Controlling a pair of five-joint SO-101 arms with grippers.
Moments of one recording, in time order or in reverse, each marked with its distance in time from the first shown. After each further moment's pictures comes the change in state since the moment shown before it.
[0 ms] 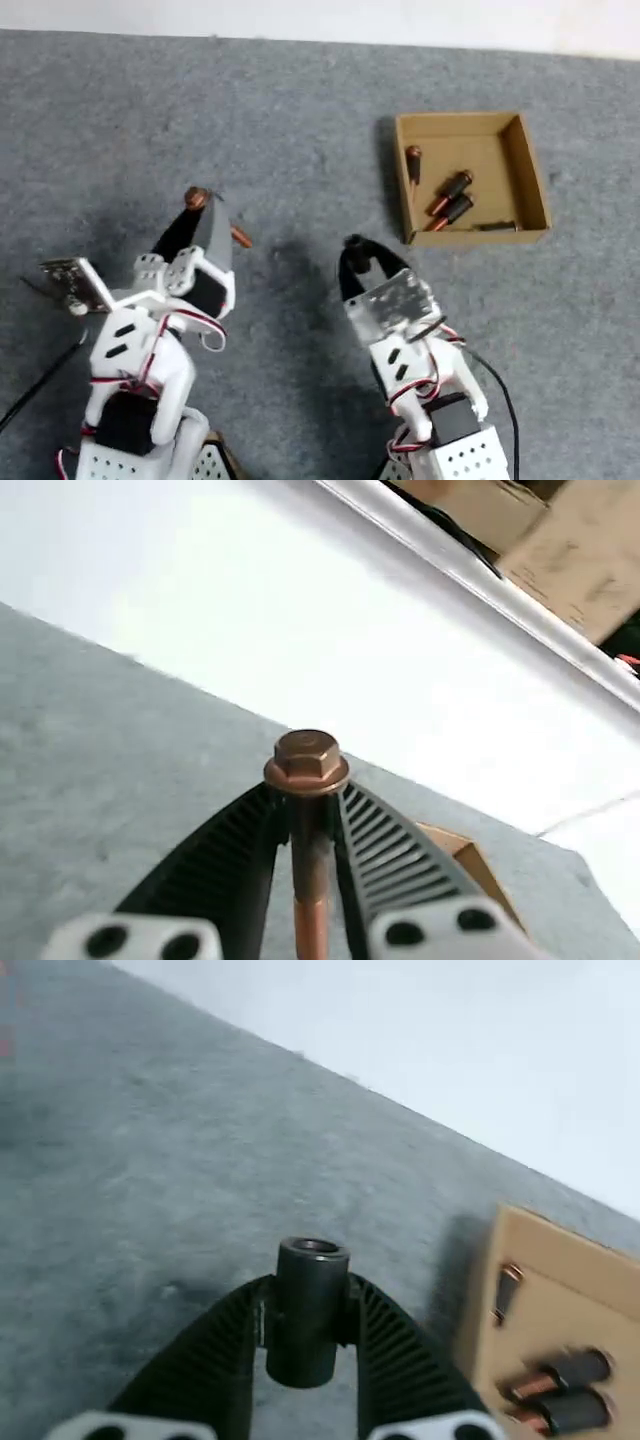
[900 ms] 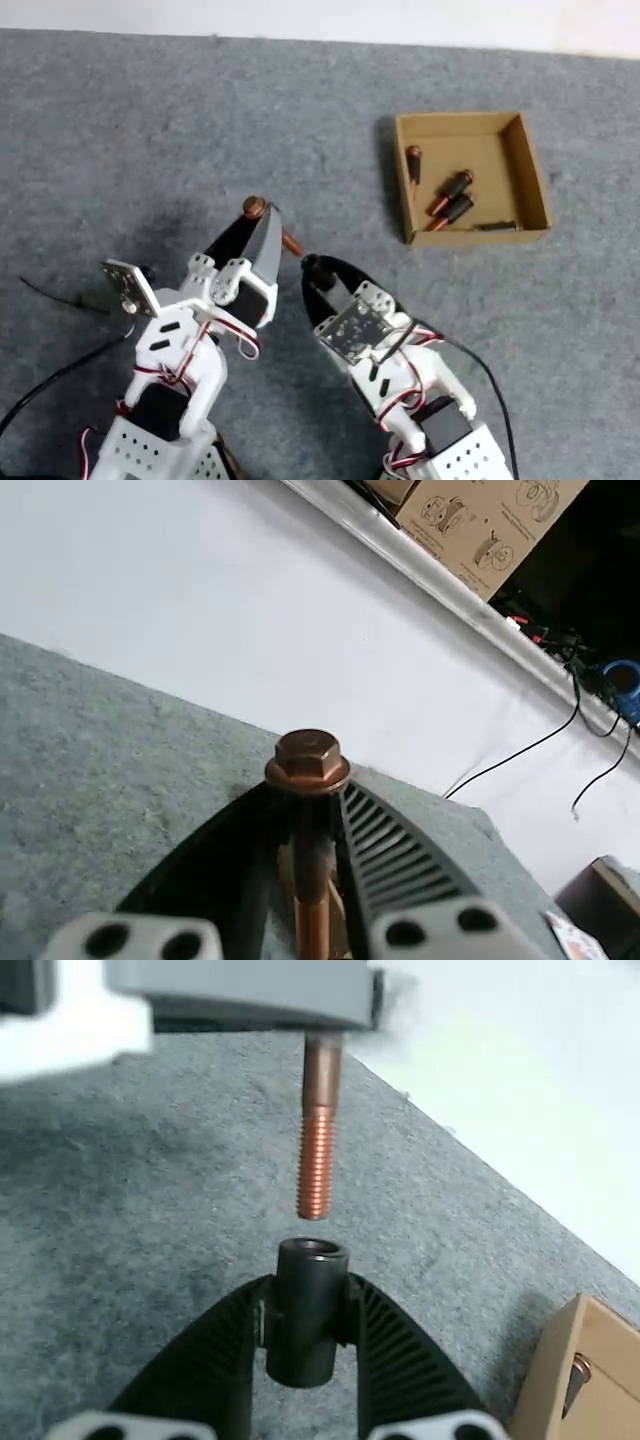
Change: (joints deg) left arm 10.0 0.0 14.5 -19.0 3.2; right arm -9.8 0.0 0.0 0.0 7.4
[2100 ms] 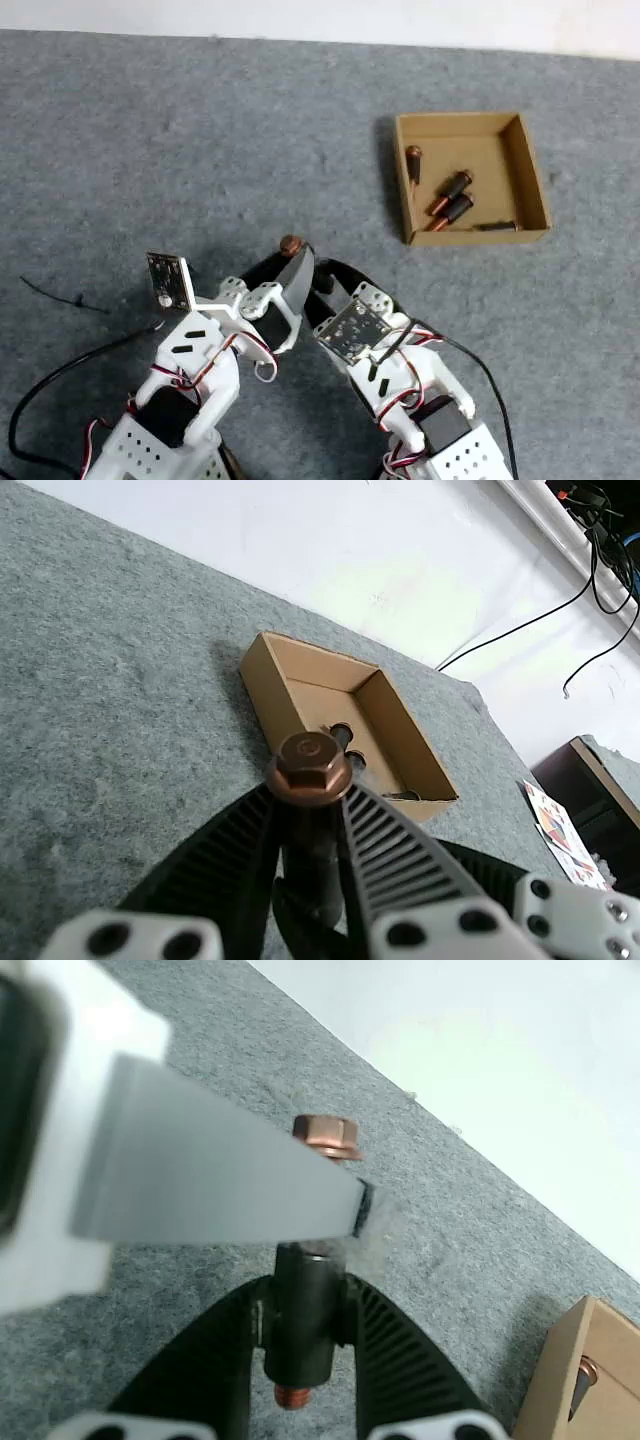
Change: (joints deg) left arm 8.8 -0.2 0.2 14.7 2.5; right arm 0.1 -0.1 0.0 0.1 0.2
